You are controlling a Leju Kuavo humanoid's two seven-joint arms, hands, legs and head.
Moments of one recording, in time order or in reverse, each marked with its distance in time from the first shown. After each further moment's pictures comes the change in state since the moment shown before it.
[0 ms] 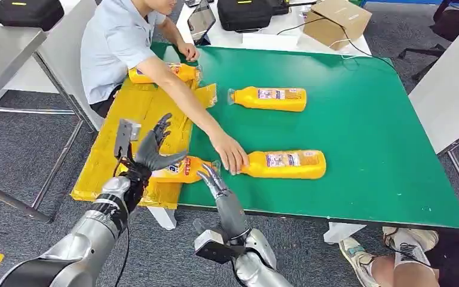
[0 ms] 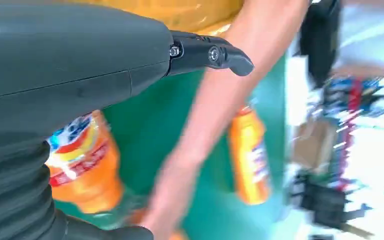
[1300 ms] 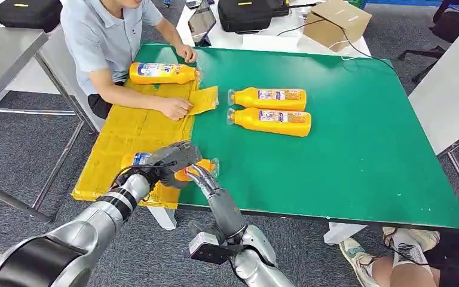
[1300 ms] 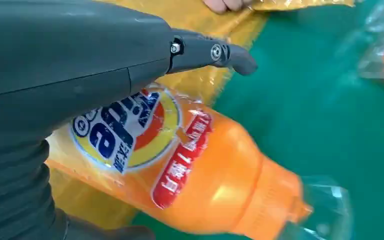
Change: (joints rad) left arm -0.130 0.021 -0.349 0.206 -0.670 0.160 0.257; right arm -0.012 0.006 -0.013 -0.019 0.083 0.102 0.025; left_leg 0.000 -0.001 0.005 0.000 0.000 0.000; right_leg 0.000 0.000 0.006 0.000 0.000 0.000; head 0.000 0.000
